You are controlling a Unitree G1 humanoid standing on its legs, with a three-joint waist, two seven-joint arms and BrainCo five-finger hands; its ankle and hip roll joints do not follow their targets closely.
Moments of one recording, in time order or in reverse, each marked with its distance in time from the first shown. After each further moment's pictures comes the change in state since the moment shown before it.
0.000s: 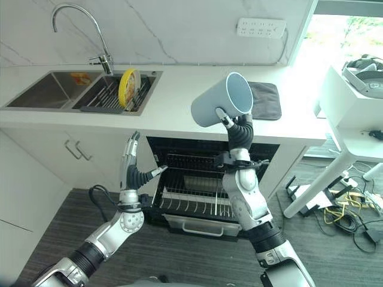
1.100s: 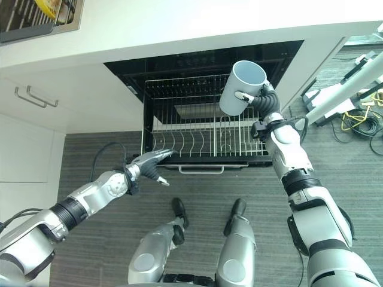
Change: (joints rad) left arm -0.408 0.283 -0.265 0.151 -0.123 0.105 -0.821; right arm -0.476 -0.300 0.043 0.714 -0.002 0.120 0.364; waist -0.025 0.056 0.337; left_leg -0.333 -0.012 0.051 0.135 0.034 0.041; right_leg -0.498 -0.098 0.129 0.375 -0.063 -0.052
